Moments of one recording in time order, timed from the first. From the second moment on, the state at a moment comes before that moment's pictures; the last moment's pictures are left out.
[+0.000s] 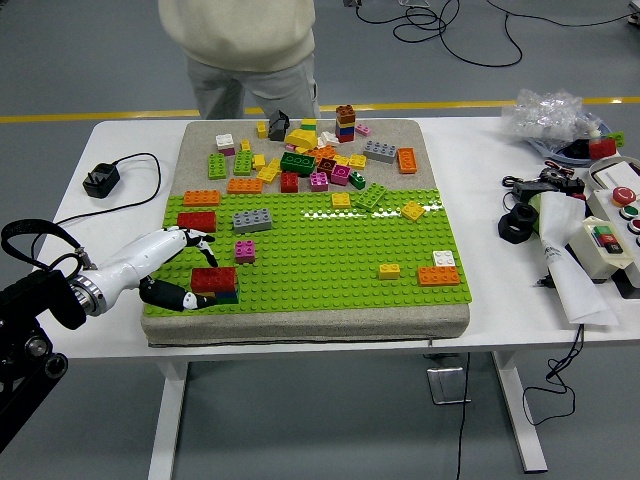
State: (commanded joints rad) left arm -0.27 0.41 -1.16 -1.41 1.97 -0.19 -0.07; right arm 0.04 -0.17 1.45 0.18 -1.47 0.04 -0.10
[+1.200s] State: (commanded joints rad) left arm -0.70 0.33 -1.08 -0.98 2.15 -0.19 -0.12; right arm 0.06 -0.17 1.43 0.18 -1.46 0.04 -0.10
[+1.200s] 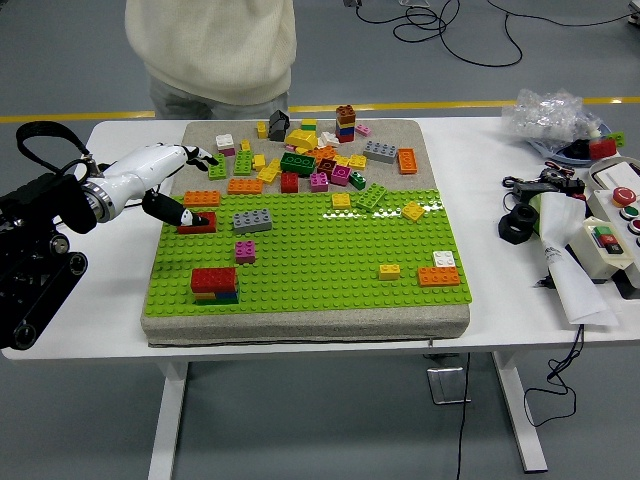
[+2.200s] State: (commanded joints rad) left arm -0.89 0.22 -0.93 -0.47 2.09 -0.14 -0.17; right arm 0.07 -0.17 1.42 0.18 -1.48 0.04 -0.11
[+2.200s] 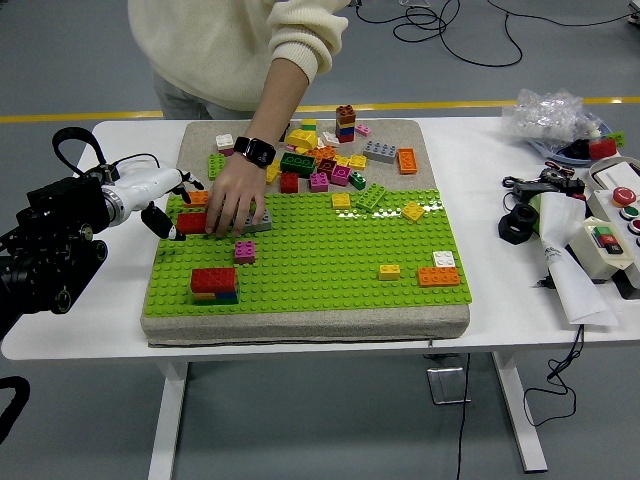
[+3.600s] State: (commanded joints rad) left arm -0.84 0.21 -0.99 -0.51 2.11 -0.16 -0.15; right arm 0.07 -0.17 1.42 0.18 -1.47 0.04 -0.11
